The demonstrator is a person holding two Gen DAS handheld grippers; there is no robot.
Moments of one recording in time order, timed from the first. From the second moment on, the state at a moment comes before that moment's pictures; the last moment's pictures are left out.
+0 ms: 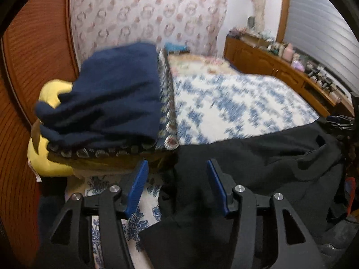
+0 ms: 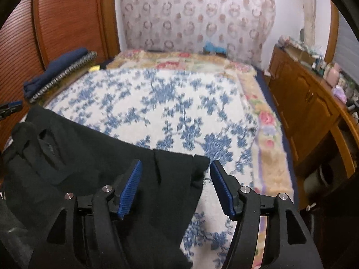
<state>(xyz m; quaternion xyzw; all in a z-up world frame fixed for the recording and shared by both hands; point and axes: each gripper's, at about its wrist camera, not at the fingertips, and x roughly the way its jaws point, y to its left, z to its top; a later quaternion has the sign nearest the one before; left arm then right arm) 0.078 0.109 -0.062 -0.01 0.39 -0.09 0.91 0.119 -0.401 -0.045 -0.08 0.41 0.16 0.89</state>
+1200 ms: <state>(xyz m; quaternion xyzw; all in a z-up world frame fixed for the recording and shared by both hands) 0.033 0.091 0.004 -0.02 0.31 -0.16 0.94 0.079 -0.391 0.007 -0.05 0.35 0.25 0.90</state>
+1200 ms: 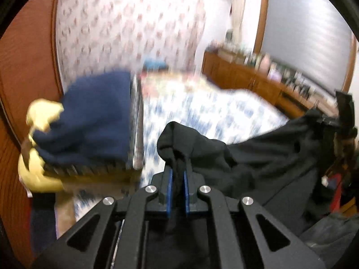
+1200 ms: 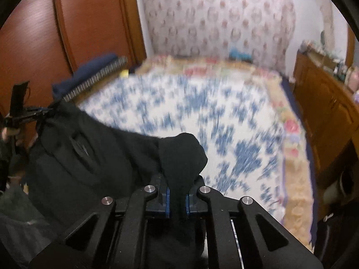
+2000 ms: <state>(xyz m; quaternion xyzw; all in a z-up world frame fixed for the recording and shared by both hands) -0.037 0.129 0.243 0.00 0.02 -0.18 0.98 -0.006 -0.398 0.307 -0.13 0.07 0.19 0.97</state>
